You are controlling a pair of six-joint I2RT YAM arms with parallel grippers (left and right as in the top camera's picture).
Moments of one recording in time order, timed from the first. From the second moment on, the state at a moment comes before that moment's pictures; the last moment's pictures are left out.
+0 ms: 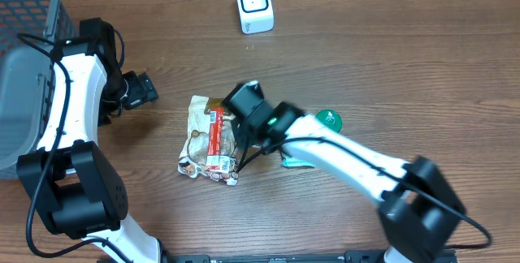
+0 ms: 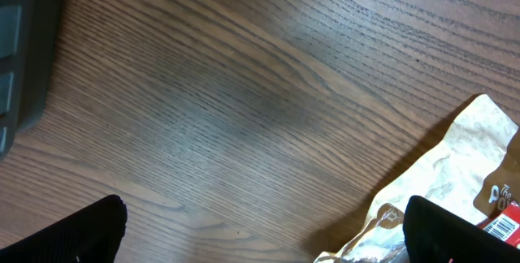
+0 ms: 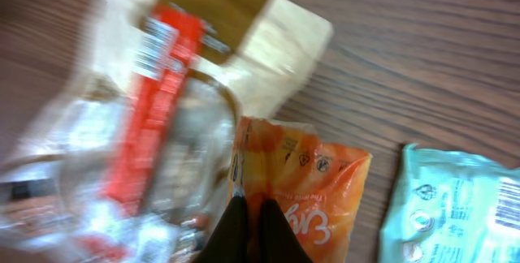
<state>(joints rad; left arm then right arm) 0.19 1.88 1.56 -1.22 -0.05 -0.34 0.80 1.81 1.36 -0.67 0.02 0.54</state>
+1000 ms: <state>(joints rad) 0.19 1.88 1.56 -1.22 -0.05 -0.34 0.54 1.79 0.82 0.14 -0.57 0.76</state>
